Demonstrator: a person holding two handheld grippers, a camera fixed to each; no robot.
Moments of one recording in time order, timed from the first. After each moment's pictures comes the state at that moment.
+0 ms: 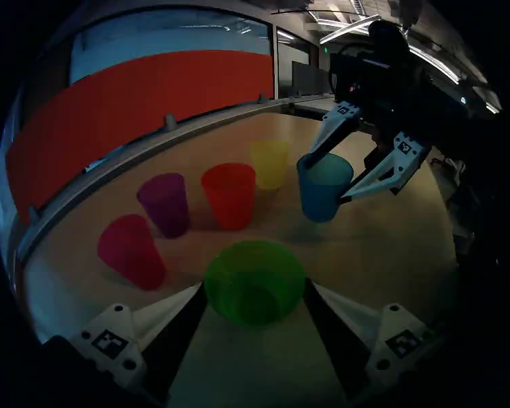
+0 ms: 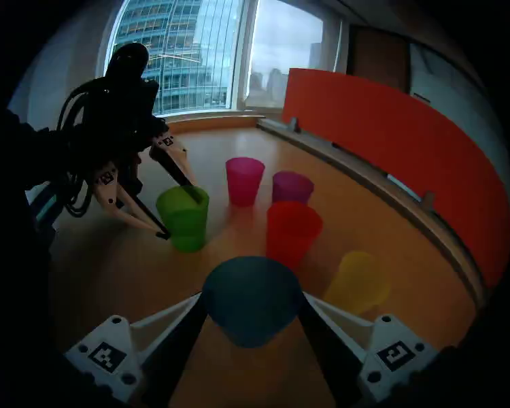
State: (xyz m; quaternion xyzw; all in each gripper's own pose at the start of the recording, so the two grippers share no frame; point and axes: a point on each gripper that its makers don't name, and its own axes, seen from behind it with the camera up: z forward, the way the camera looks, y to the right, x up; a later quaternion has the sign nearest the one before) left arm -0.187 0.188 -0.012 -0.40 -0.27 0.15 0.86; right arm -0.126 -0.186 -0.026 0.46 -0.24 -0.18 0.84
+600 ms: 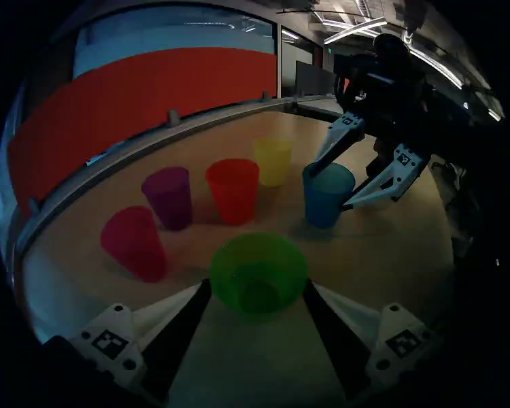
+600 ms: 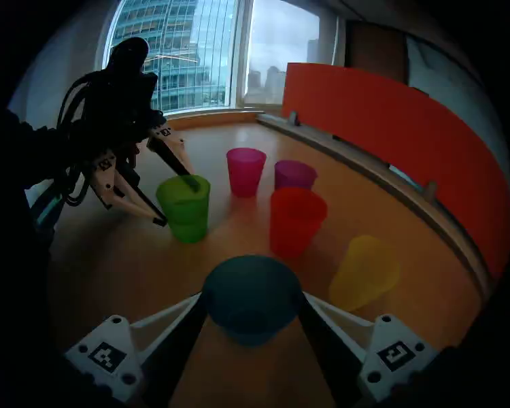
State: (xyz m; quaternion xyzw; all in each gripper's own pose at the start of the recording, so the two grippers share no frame) left arm -0.189 0.179 -0.014 -0.39 -0.28 0.14 0.86; right arm -0.142 -0.184 -0.034 0.45 -0.25 -0.17 0.84
